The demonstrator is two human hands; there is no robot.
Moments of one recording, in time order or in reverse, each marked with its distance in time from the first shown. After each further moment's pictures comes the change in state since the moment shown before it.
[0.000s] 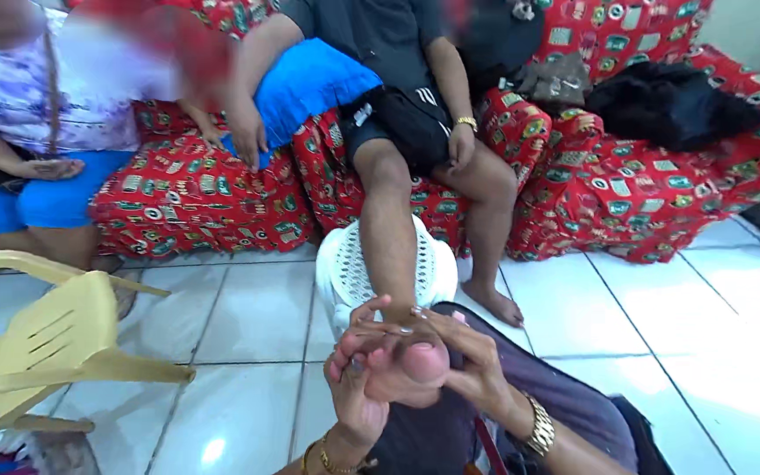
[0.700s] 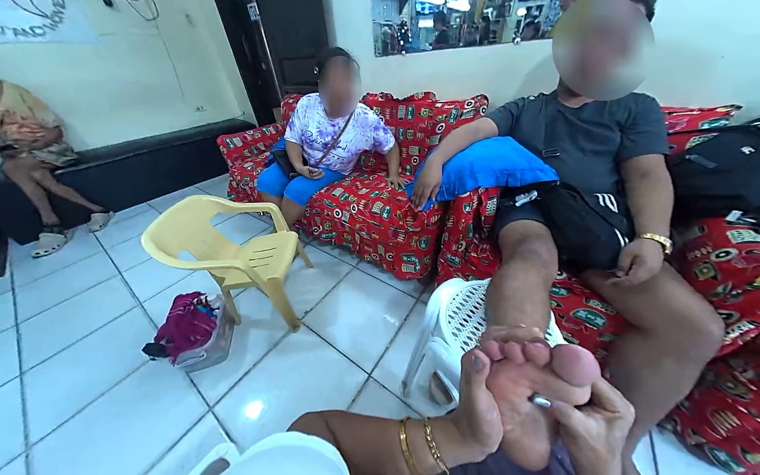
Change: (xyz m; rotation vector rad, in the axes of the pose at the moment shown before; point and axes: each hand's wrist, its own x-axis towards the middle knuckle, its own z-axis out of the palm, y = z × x) left_hand -0.001 0.017 0.060 -0.047 0.217 0.004; right_hand 0.057 -0.050 0.006 0.277 0.151 -0.004
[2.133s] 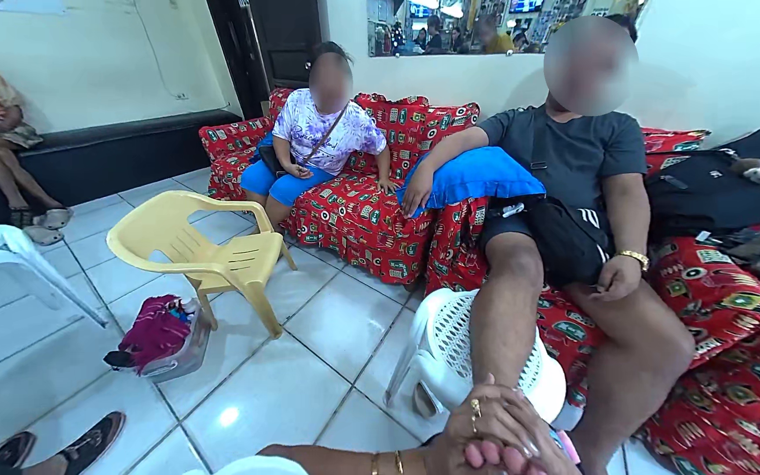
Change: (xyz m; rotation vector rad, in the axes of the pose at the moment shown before) left_hand -0.008 -0.009 -0.051 0.438 -0.528 0.302; right_hand -0.035 0.006 -0.044 -0.490 -0.699 0.241
